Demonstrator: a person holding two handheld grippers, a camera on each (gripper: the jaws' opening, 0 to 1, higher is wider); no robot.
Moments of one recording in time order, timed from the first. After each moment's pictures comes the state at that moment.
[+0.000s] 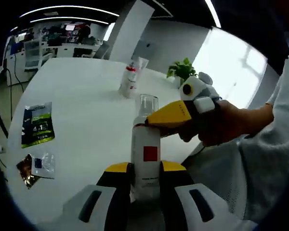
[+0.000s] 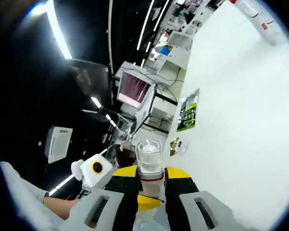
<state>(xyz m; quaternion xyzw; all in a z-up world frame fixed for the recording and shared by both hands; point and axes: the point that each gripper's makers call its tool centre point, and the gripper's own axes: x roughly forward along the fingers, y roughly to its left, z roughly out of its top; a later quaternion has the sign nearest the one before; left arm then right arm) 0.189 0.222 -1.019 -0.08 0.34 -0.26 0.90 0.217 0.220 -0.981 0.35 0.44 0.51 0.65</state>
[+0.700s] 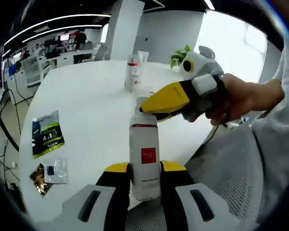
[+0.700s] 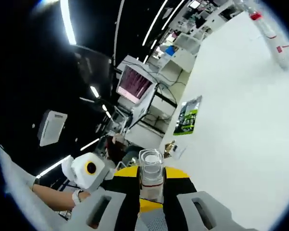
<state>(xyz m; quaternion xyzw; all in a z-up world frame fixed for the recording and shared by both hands) 0.189 0.223 -1.016 -0.05 0.32 -0.28 0.90 0.221 0.224 -0.971 0.26 0.40 0.59 0.65</state>
